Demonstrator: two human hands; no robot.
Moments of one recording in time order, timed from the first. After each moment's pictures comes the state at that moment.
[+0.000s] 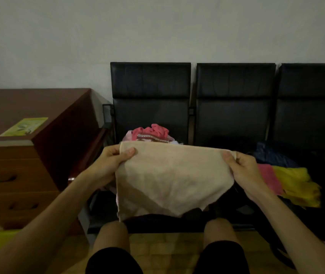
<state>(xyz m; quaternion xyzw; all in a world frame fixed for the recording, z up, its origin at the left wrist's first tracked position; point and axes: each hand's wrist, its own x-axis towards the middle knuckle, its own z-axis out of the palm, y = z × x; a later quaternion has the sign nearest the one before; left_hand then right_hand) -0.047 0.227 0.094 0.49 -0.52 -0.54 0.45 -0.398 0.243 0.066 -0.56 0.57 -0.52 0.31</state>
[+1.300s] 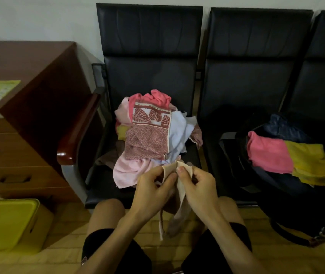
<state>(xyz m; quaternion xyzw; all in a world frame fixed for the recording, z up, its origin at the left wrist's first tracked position) -0.143 0.263 -0.007 0.51 -0.60 -0.40 0.47 -0.280 0.263 -0.010 -0.57 0.58 -0.47 0.35</state>
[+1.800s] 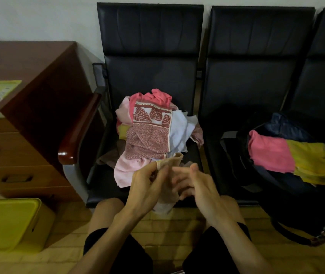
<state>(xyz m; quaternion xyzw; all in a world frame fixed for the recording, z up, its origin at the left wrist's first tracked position) -0.132 0.259 -0.004 0.54 -0.62 -0.34 0.46 -0.289 0.267 -0.004 -0.54 0.47 -0.45 0.53</state>
